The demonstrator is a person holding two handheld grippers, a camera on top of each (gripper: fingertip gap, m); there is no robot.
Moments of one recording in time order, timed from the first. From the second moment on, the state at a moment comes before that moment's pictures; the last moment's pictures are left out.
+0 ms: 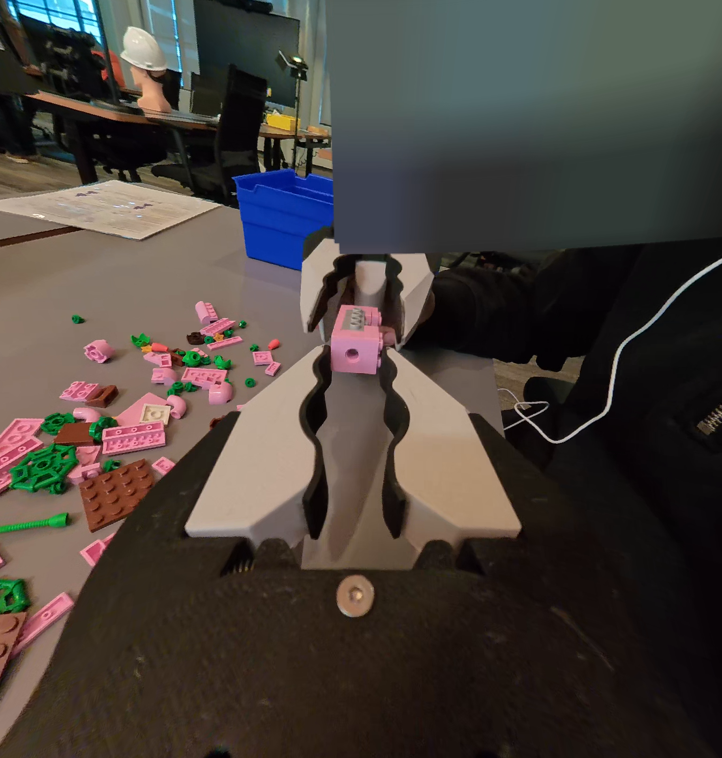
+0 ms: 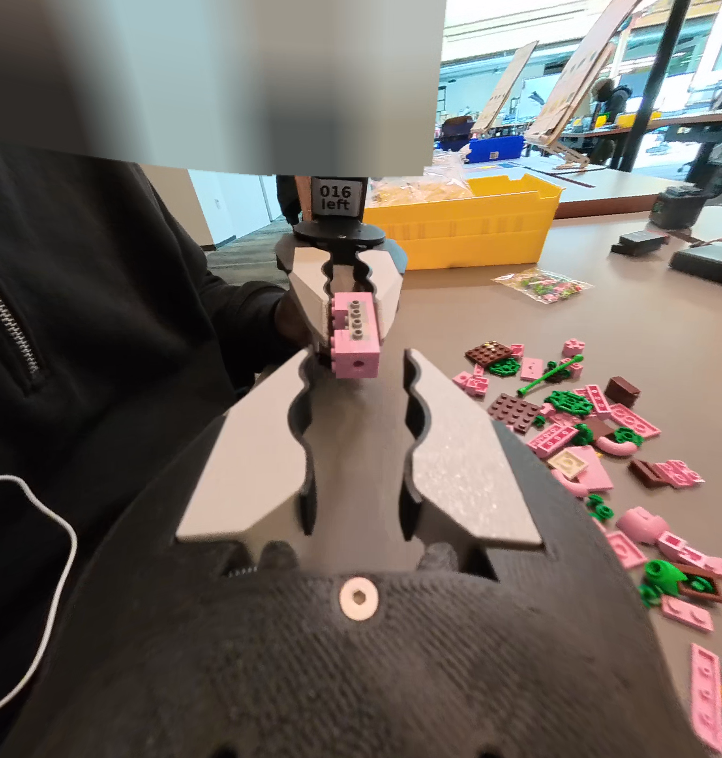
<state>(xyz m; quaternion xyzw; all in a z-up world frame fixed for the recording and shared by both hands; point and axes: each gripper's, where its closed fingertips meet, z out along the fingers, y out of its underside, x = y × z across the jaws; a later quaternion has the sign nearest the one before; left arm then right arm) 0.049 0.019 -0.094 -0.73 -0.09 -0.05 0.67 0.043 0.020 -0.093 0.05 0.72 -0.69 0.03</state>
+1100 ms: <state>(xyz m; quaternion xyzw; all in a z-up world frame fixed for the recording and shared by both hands) 0.053 0.024 -0.101 -0.75 -0.08 -0.01 0.66 0.049 0.018 -0.109 0.01 0.78 -0.63 -0.03</state>
